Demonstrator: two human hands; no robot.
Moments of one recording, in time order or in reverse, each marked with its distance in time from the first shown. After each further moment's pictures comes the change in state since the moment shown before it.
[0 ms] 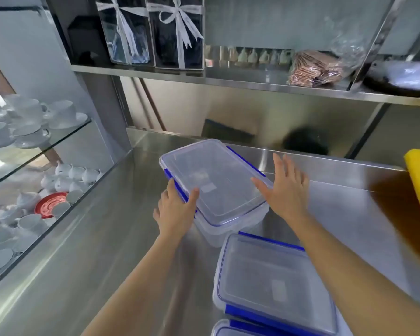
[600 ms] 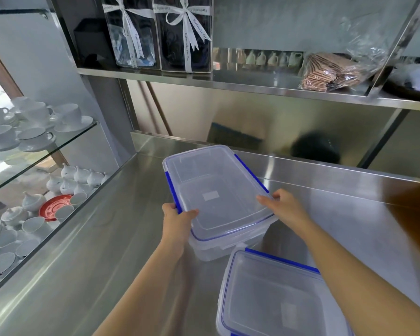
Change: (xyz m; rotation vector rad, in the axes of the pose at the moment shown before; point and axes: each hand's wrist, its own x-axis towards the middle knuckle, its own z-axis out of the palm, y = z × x) left_hand 0.026 -0.015 0.012 -0.623 -0.085 -0.265; right_hand 0.027 0.012 0.035 0.532 -0.440 0.286
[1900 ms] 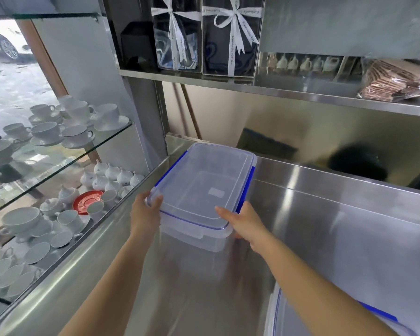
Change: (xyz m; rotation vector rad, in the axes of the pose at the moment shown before) left_hand 0.079 0.026 -0.122 0.154 0.321 0.131; right_hand 0.002 -0.092 0.143 0.389 -0.313 0.013
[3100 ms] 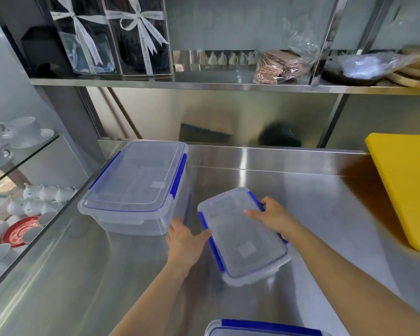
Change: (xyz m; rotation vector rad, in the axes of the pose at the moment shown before) left_hand -0.183 -0.022 0.101 0.423 -0.497 0.090; right_hand -0.099 0.082 -0.169 -0.299 0.315 0.047
